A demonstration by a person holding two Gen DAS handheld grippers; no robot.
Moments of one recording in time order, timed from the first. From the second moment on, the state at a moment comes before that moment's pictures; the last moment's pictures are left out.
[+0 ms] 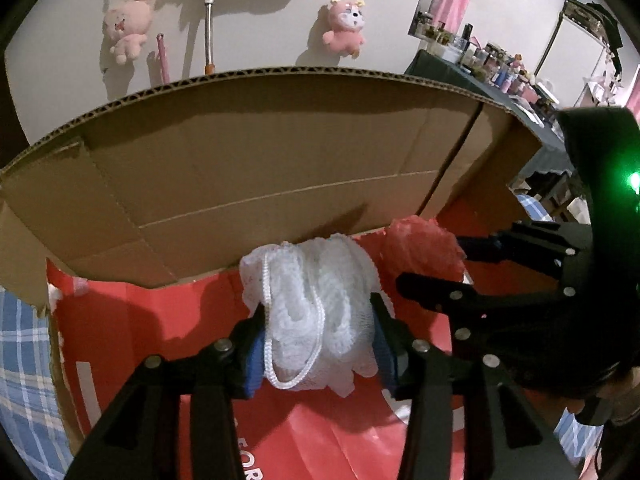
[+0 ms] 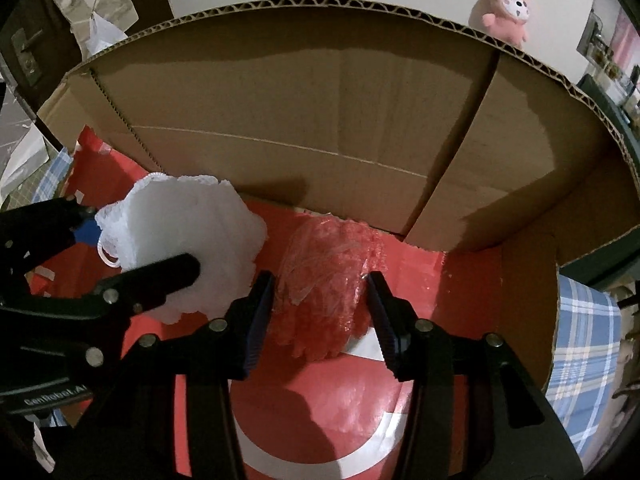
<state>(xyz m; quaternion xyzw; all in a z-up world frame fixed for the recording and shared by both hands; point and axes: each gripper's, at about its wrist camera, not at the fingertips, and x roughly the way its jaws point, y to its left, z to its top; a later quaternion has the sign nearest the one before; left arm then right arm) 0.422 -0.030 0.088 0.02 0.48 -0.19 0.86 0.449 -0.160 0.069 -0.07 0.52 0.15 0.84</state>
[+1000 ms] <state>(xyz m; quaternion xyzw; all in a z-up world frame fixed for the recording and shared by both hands) 0.410 -0.002 0.097 -0.02 0.47 -0.15 0.87 0.455 -0.173 0.075 -0.04 0.54 0.13 0.83</state>
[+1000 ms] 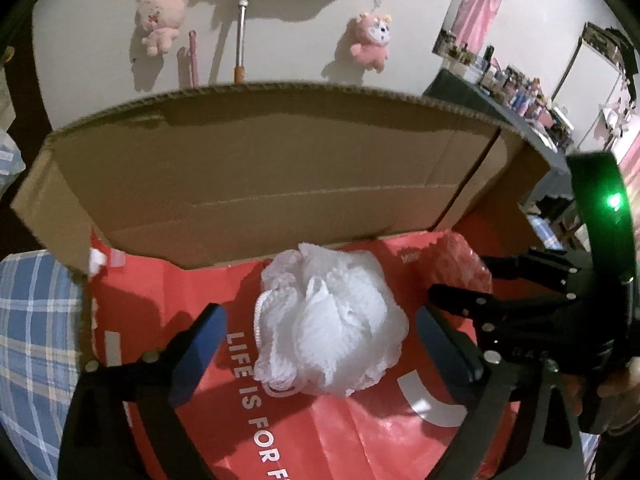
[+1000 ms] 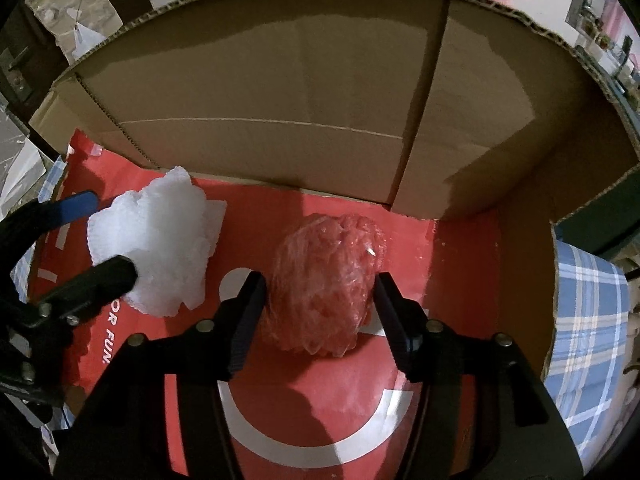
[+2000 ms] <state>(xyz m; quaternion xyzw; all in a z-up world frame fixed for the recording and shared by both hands) 0.168 0.009 0.253 0.02 0.25 -0.13 0.96 0.172 -0.183 0.259 -0.05 0.25 0.14 0.96</state>
